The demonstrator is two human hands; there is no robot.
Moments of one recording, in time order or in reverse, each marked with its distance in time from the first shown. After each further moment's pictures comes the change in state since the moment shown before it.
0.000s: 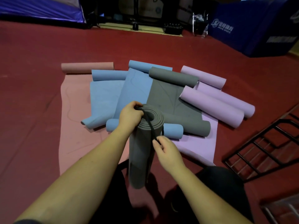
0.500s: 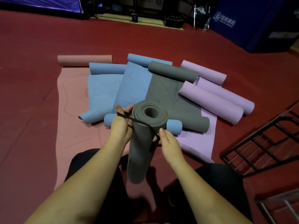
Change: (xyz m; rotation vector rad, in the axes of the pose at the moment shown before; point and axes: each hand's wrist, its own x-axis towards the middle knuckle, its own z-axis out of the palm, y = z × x) left_hand -0.016 -0.027 0.010 -1.143 -0.038 -0.210; right_hand 0.016 0.024 0.009 0.271 0.052 0.241
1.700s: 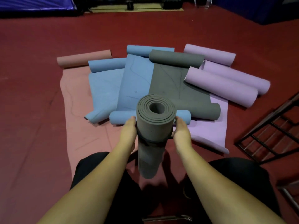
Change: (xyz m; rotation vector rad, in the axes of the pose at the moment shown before) left_hand 0.002 -0.030 -0.017 0.619 0.136 -0.188; right_hand 0.051 0.031 0.009 0.499 0.212 0.518
